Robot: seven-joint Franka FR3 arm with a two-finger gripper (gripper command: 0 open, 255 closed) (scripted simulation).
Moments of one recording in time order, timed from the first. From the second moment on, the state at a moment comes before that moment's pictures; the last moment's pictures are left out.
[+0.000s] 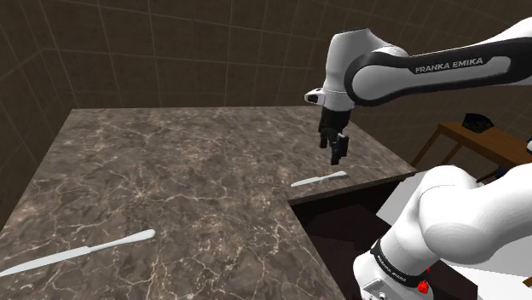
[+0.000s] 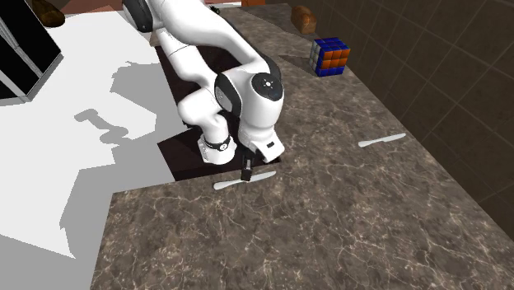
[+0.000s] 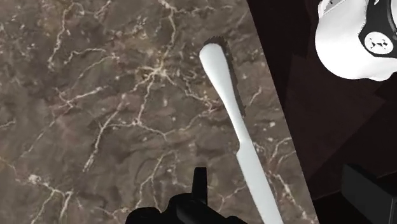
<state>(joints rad) 0.19 -0.66 -0.17 -2.67 -0.21 1.84 -0.78</state>
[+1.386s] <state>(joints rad) 0.21 -0.56 -0.23 -2.83 -0.31 2.11 -0.93</state>
